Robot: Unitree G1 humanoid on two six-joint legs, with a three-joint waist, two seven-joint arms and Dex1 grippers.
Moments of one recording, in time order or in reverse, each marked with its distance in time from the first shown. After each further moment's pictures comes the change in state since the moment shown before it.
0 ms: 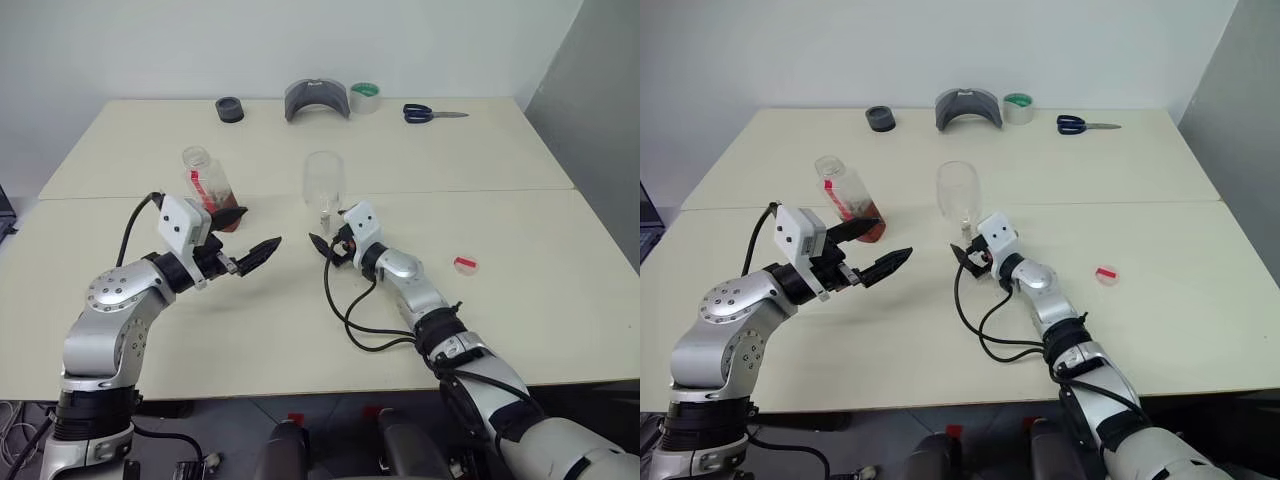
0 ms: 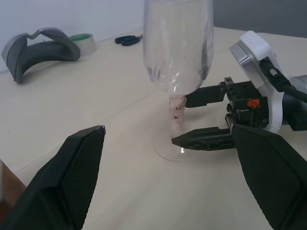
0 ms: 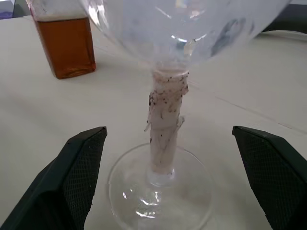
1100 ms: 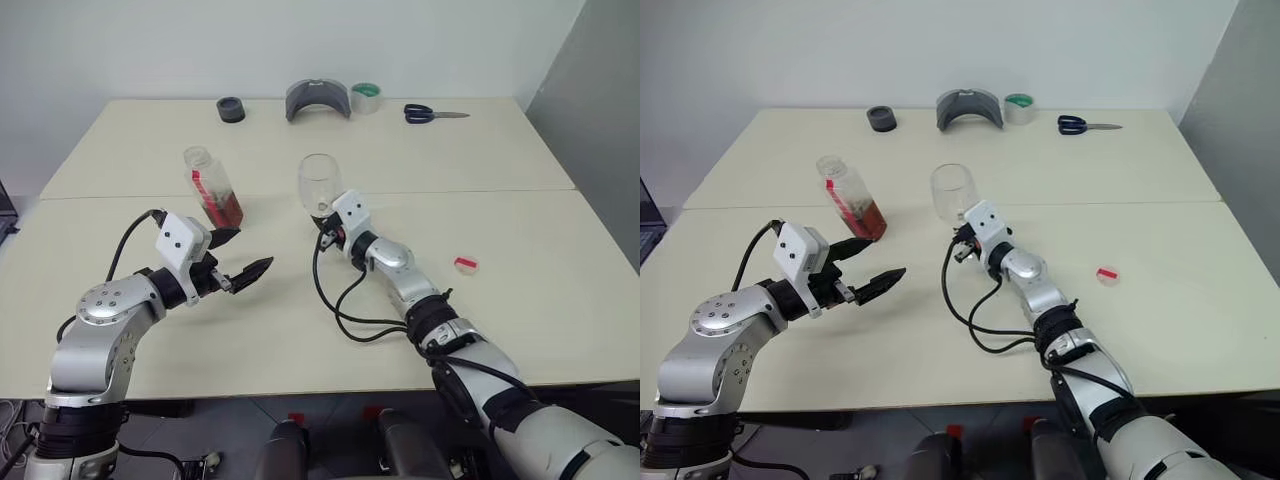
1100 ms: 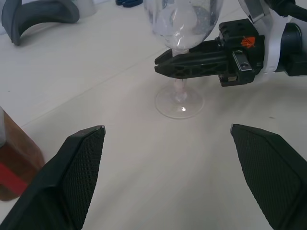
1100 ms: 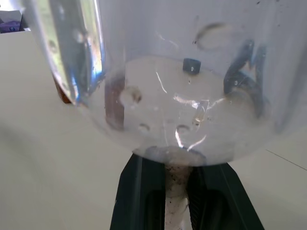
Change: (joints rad) left arm 0.087 0.054 0.008 -0.018 0.033 0.045 -0.016; right arm -0.141 0.043 0.008 0.152 -0.003 -0.060 -0.028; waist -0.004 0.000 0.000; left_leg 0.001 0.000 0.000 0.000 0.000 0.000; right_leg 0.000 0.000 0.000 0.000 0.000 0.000
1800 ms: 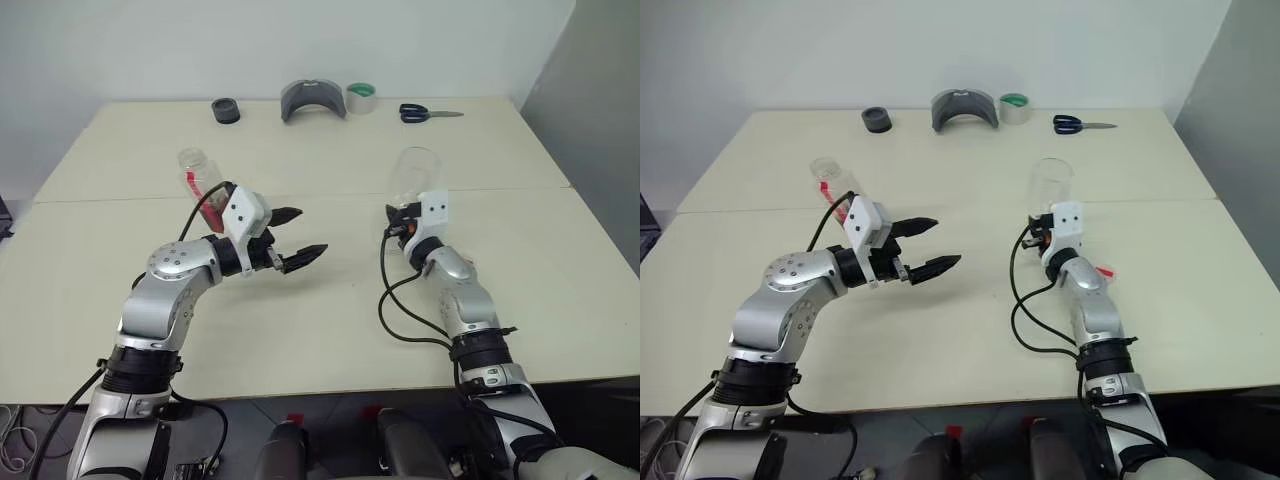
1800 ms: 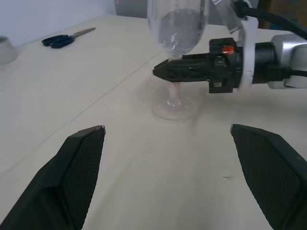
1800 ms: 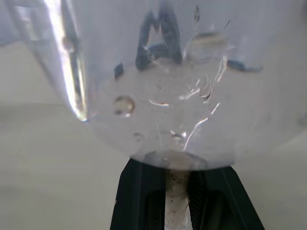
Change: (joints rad) left arm -0.238 -0.092 -0.186 0.146 0.047 -0.049 -0.076; right arm 0.296 -0.087 -0.142 -0.561 0.144 0.345 -0.118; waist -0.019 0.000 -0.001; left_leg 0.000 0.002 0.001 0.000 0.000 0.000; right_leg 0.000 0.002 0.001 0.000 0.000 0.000
